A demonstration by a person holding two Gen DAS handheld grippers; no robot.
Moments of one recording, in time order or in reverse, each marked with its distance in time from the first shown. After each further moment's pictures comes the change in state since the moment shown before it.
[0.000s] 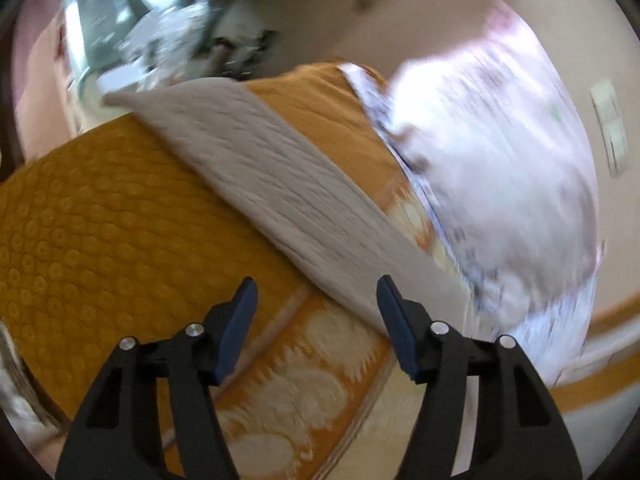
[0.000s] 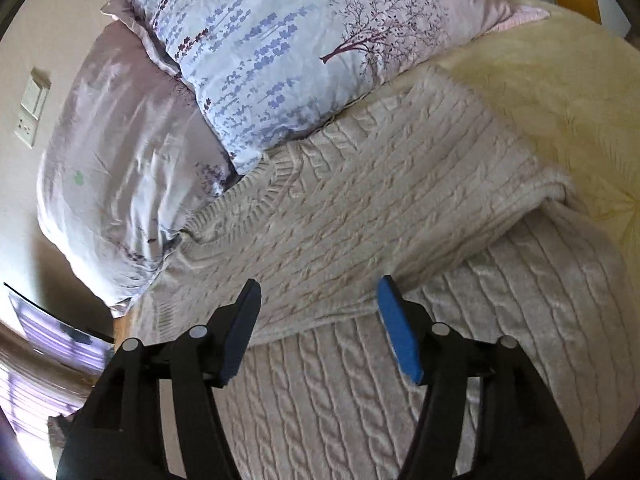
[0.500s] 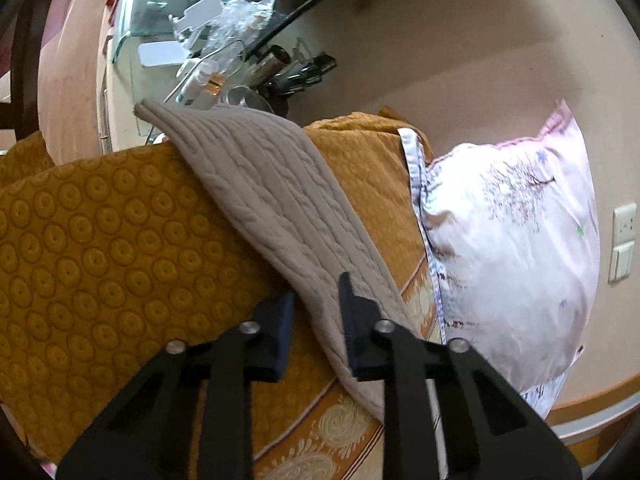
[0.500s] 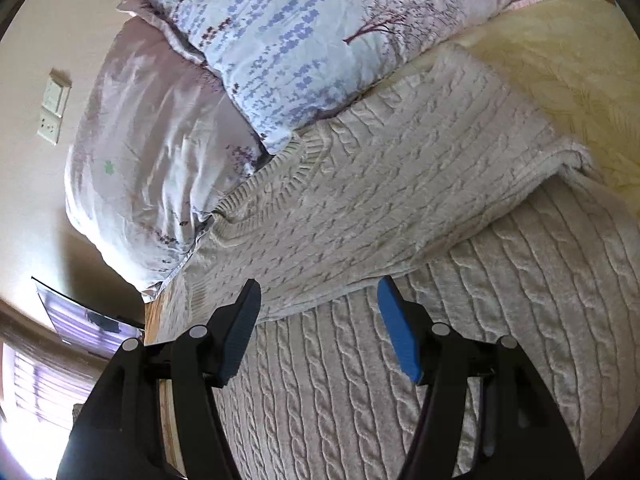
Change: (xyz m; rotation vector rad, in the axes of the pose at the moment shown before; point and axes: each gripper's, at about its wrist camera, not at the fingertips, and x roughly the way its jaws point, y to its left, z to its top) left arm 0.015 0.035 0.039 -0.222 -0.084 -0.034; right arm -0.007 0.006 -0.008 0.002 0.057 0.102
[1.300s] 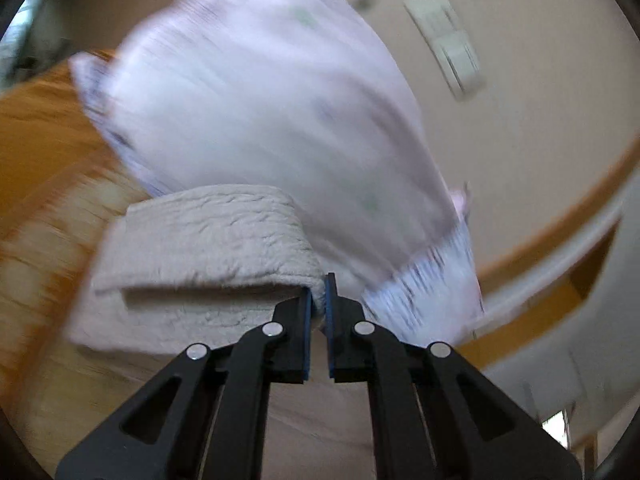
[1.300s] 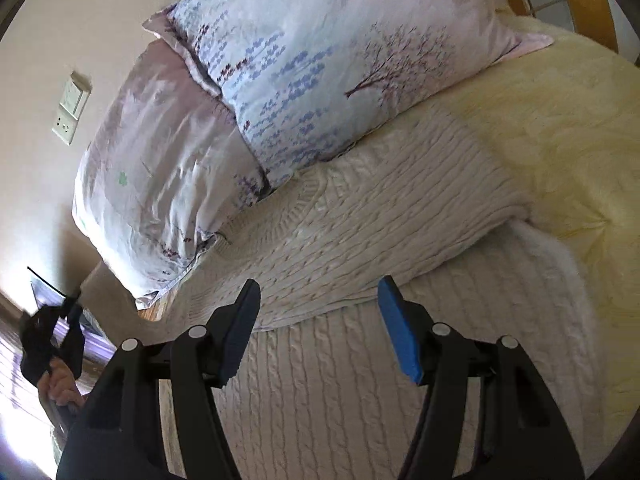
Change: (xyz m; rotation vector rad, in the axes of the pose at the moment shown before) left arm 0.024 -0.258 -0.185 0.469 0.198 -0.451; right arm -0.040 -0.004 0.004 -0.070 -0.116 -0.029
